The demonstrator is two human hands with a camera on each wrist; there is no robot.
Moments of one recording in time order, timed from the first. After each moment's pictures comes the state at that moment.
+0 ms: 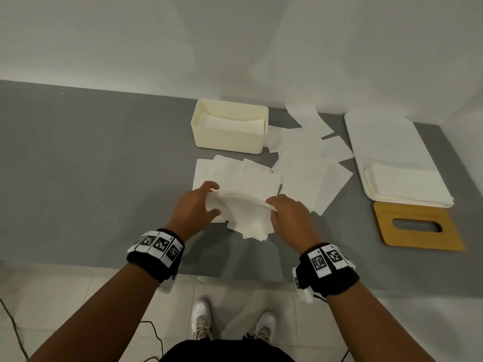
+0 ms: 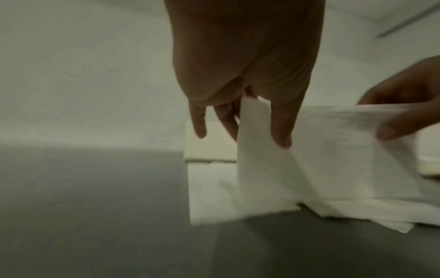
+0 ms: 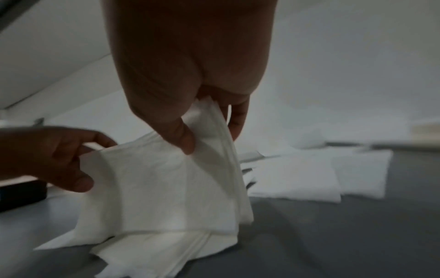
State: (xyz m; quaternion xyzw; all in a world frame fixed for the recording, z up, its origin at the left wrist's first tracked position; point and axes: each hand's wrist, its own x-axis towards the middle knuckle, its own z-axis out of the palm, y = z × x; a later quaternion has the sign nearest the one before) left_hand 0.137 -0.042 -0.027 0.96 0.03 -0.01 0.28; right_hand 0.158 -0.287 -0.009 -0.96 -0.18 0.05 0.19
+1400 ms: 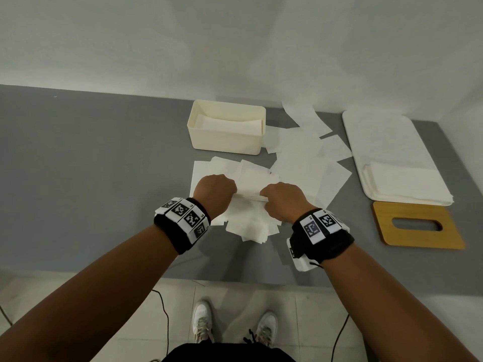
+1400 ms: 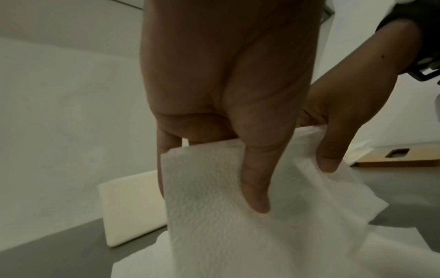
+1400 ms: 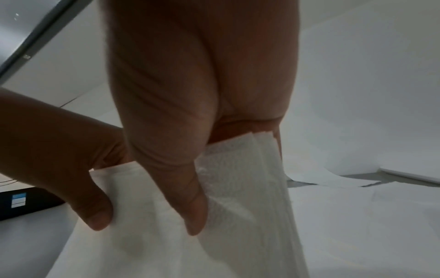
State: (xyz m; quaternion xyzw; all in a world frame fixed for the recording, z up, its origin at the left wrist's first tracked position) left_hand 0.193 -0.084 0.007 0.98 -0.12 -0.12 -0.07; right_hand 0.209 -0.268 0.013 -0.96 -0.23 0.17 0.01
